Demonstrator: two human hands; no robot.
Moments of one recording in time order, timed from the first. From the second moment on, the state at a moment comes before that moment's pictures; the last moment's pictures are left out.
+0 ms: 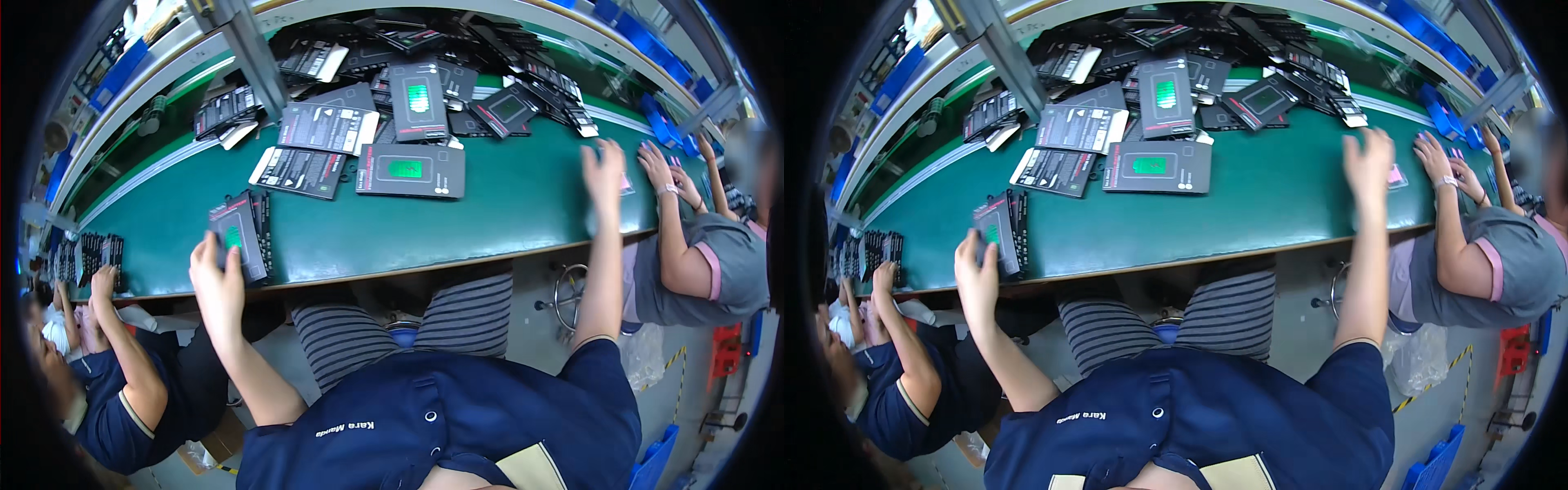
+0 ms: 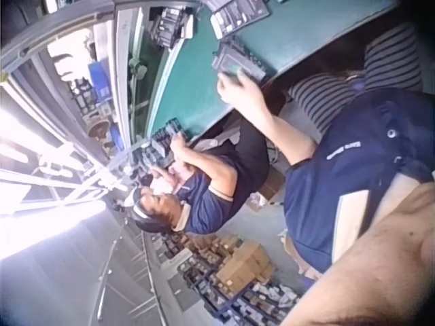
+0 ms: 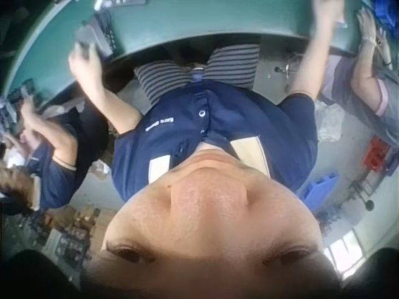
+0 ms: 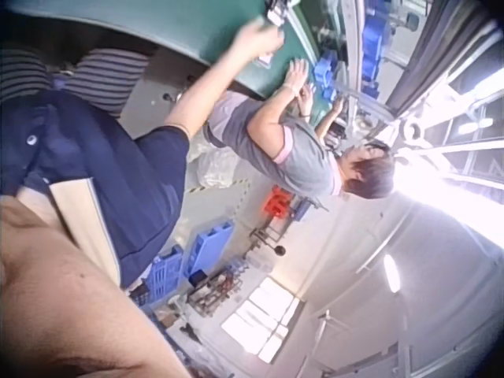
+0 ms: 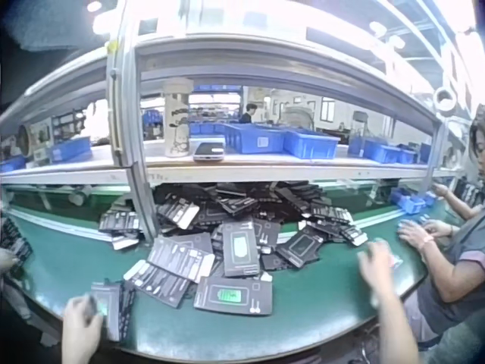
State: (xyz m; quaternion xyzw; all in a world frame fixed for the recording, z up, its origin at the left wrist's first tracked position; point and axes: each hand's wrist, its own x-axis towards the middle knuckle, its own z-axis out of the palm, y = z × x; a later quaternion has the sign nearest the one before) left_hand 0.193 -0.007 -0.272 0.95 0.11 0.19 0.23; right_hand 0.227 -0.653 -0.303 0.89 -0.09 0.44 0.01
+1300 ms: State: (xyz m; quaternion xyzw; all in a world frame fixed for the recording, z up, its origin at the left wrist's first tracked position) left_hand 0.148 -0.108 -0.259 0.91 -0.30 -0.01 0.28; right_hand 0.222 -0.409 -0.267 0.95 0.20 0.06 -0.25
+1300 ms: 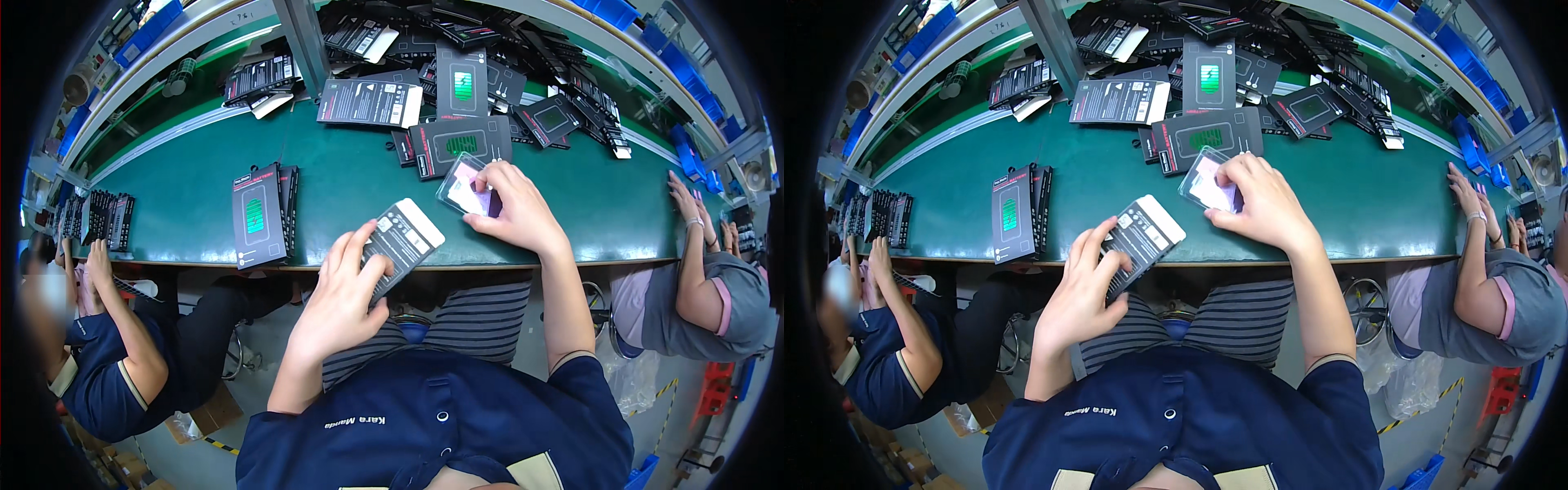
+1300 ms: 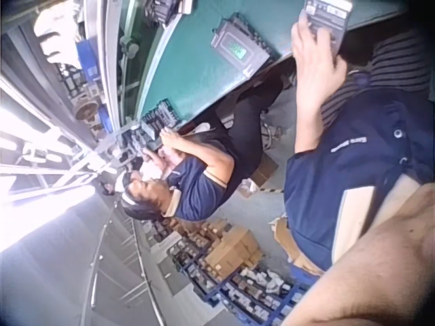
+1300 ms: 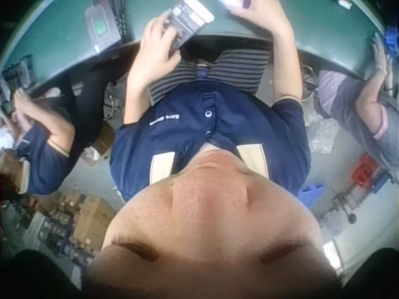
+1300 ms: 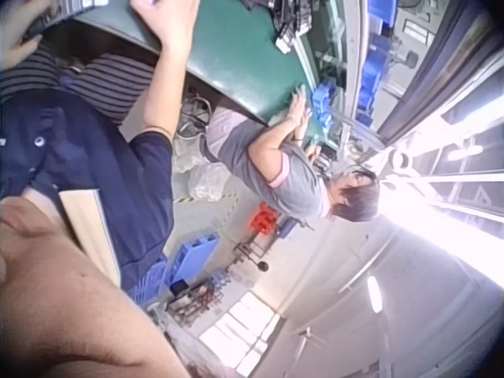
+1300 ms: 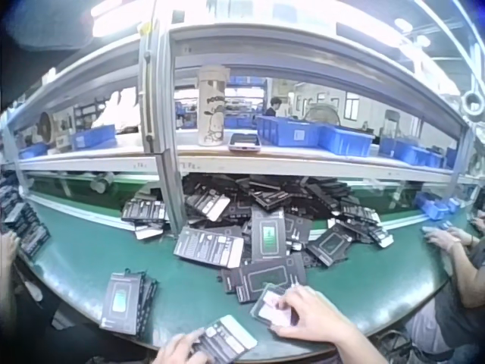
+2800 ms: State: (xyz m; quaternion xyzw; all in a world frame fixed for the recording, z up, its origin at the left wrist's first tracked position) left_hand 0.222 -0.162 -0.262 0.86 -0.32 0.06 0.38; right_hand 0.207 -0.348 -0.280 0.57 0.29 0.21 -0.74
